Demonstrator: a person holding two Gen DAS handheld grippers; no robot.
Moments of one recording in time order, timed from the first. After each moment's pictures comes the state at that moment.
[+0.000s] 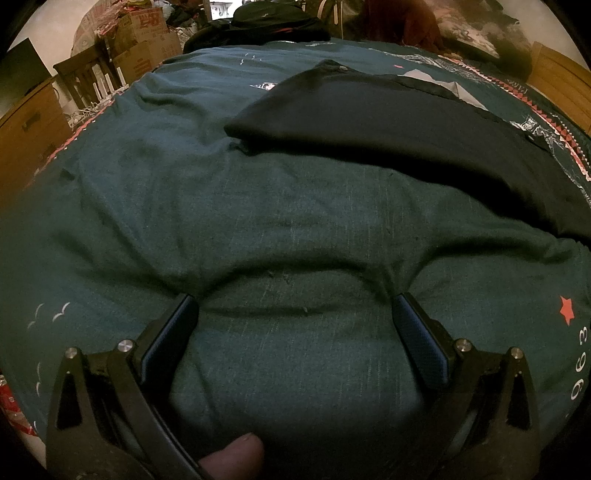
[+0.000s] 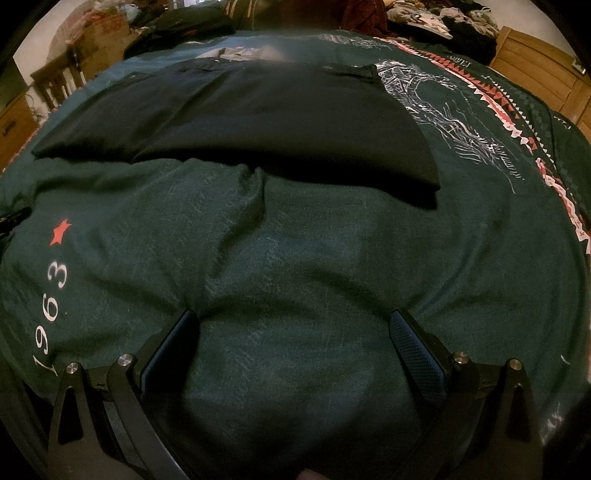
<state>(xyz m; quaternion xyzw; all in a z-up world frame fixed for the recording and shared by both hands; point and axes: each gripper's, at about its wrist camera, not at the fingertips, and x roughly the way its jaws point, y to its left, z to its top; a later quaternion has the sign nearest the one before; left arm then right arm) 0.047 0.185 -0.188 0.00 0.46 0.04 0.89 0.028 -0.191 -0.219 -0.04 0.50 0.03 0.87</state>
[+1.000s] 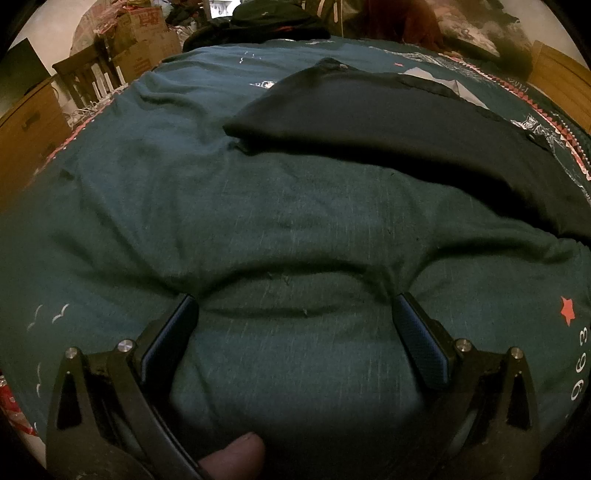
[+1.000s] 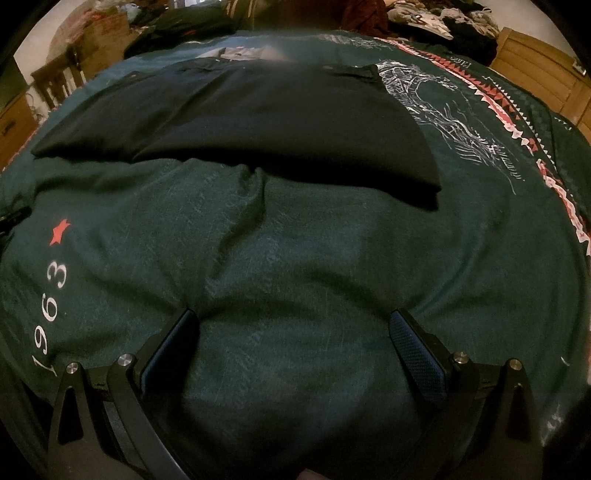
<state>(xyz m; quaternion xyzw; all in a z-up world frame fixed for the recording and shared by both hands) 0.048 0.183 -0.189 0.00 0.47 0.04 0.88 0.030 -0.192 -0.220 -0.04 0.50 0.03 0.87</state>
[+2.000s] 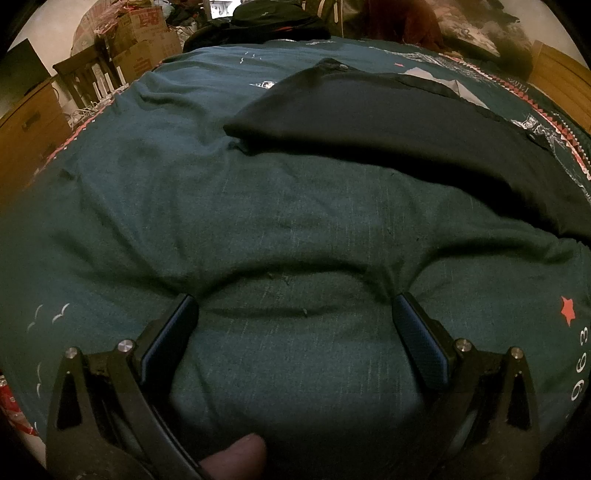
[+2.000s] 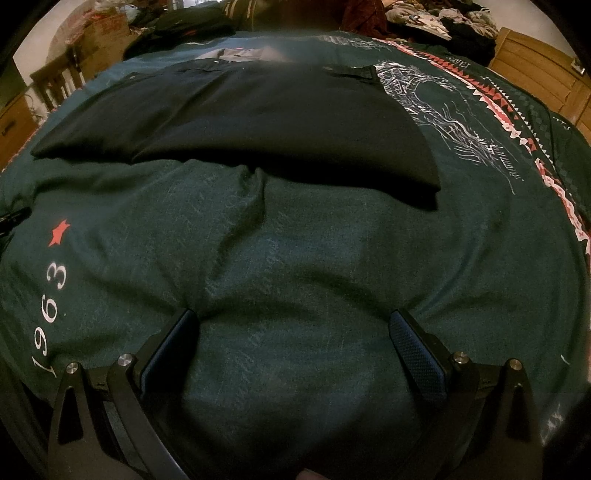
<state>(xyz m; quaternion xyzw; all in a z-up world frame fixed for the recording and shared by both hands) 0.049 0.184 -0.189 0.00 0.47 0.04 0.88 0.029 -0.188 -0.219 -0.04 0.50 0.02 0.87</state>
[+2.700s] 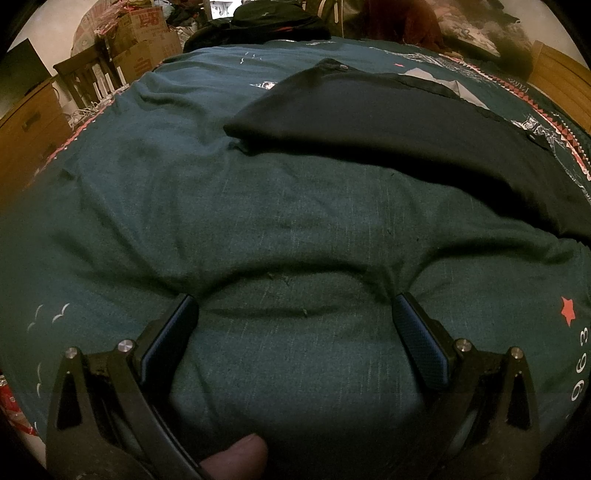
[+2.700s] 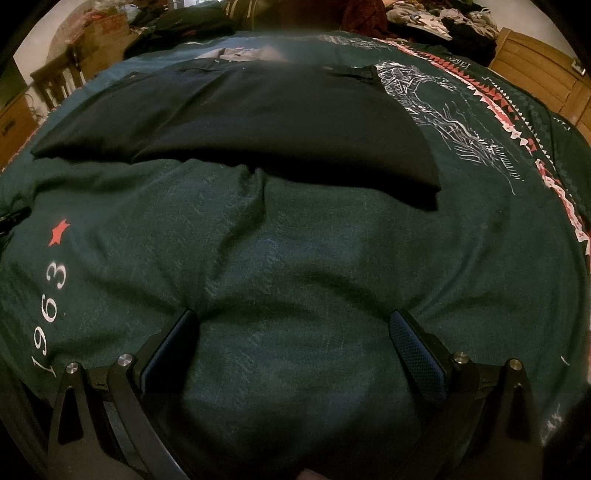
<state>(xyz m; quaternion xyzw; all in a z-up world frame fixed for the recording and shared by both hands) 0.048 0.184 -0.189 0.00 0.46 0.04 0.88 0.028 -0.186 -0.219 -0.04 0.50 0.03 0.87</state>
